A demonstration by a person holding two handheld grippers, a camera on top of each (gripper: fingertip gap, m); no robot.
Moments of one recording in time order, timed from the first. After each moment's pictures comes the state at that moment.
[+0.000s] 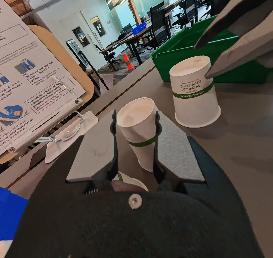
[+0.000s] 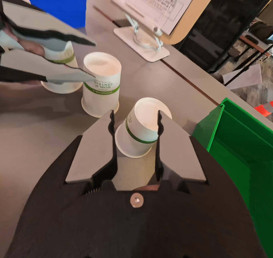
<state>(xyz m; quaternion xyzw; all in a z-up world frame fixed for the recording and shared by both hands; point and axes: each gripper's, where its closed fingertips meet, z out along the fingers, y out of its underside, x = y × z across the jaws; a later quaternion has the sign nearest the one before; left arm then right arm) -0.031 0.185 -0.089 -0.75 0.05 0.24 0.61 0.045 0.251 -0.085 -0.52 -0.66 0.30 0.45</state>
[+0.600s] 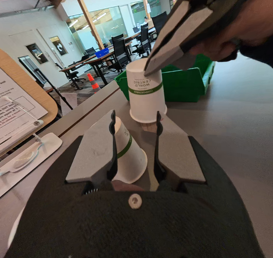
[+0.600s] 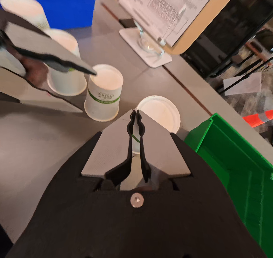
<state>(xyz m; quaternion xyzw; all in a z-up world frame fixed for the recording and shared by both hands) 0.025 0.182 -0.074 -0.73 0.12 0.11 0.66 0.039 0.245 -0.055 -0.49 -0.70 0.27 0.43</state>
